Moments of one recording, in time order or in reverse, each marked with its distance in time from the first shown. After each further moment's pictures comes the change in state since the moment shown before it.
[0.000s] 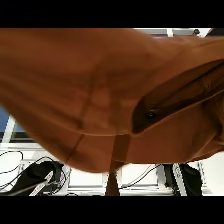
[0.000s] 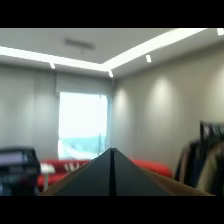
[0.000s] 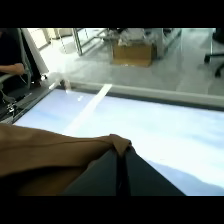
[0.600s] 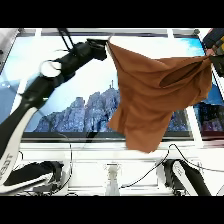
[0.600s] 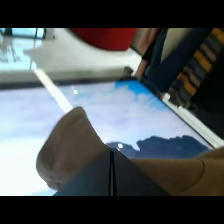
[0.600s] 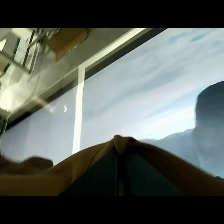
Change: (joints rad) left arm -0.113 -0.700 -0.002 -0.231 -0.058 -0.003; right arm 0.003 -0.276 -0.594 -0.061 -0.526 -0.030
